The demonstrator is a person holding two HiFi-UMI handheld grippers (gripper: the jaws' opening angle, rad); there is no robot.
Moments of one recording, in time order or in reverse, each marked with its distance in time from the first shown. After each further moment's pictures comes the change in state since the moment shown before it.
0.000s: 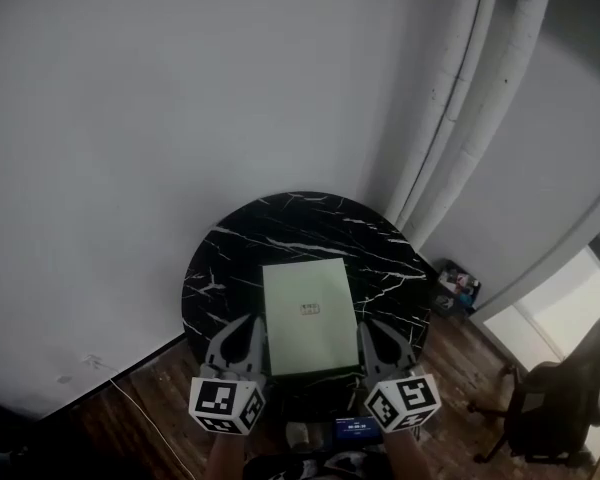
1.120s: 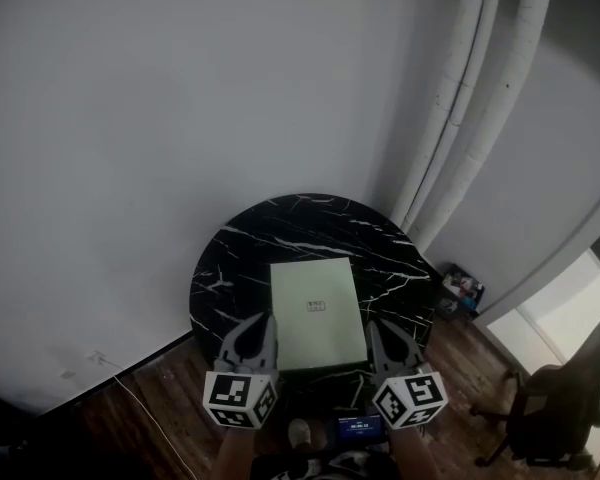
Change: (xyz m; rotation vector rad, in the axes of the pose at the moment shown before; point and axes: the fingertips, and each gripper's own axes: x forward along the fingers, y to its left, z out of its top) left arm -0.006 -0.010 -0.007 -0.012 0.016 0.000; right arm -0.014 0.000 0.000 0.014 -0.004 -0.003
